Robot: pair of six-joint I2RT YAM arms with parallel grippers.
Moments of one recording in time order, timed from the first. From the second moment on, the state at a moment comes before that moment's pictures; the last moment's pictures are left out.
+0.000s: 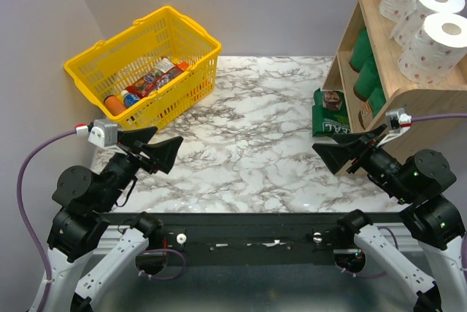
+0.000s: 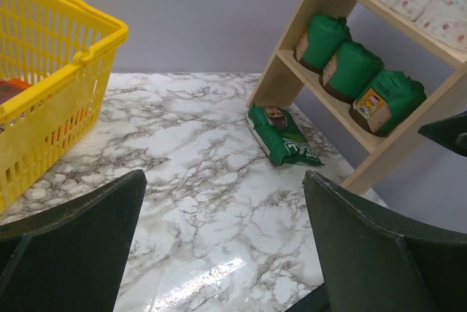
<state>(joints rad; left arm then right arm) -0.51 0.38 1.01 -0.50 0.03 -0.39 0.46 0.46 1.04 -0.60 -0.20 0.47</state>
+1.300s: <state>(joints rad) -0.51 0.36 1.01 -0.50 0.04 -0.39 0.46 0.46 1.04 -0.60 -0.20 0.48</state>
